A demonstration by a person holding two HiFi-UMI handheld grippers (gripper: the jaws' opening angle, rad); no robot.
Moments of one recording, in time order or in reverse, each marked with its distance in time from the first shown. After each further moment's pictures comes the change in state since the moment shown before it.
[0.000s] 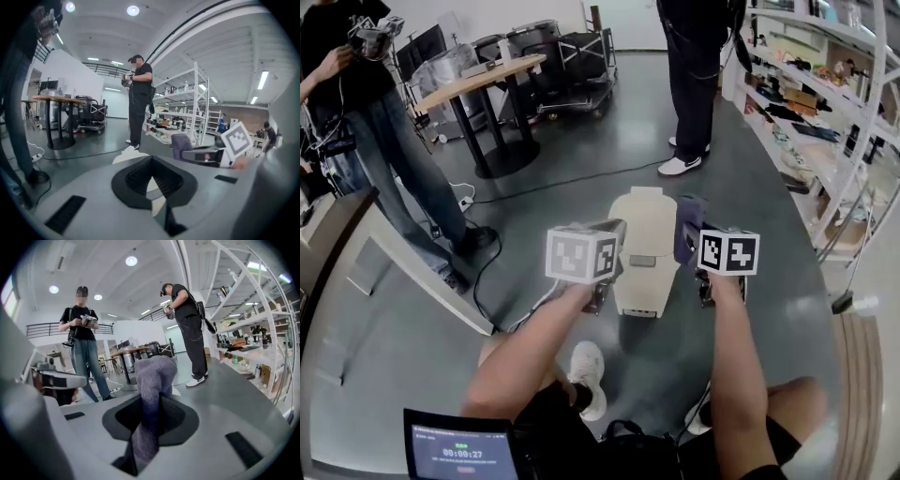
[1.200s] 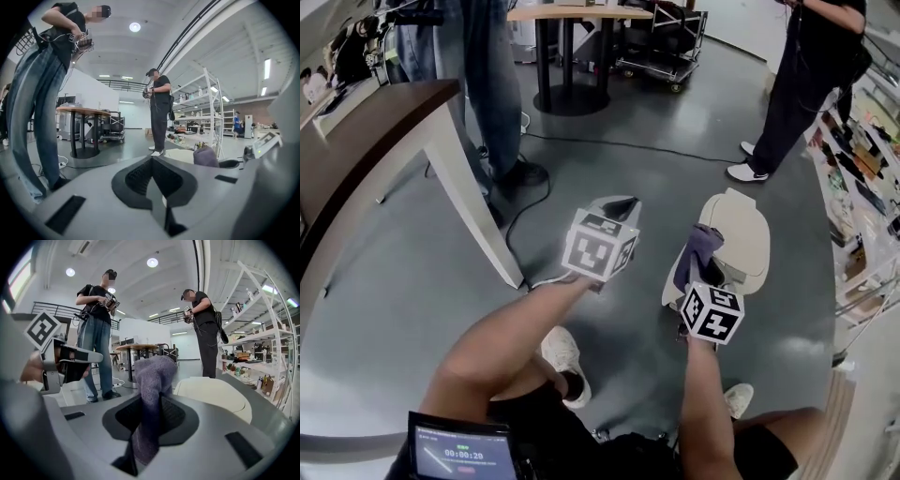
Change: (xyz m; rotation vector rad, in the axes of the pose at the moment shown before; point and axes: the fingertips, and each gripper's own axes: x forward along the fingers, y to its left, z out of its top) left arm -0.093 0.229 -0.048 0.022 -0.131 0.180; right arm 0.098 0.212 -0.076 -0.174 -0.065 -0.071
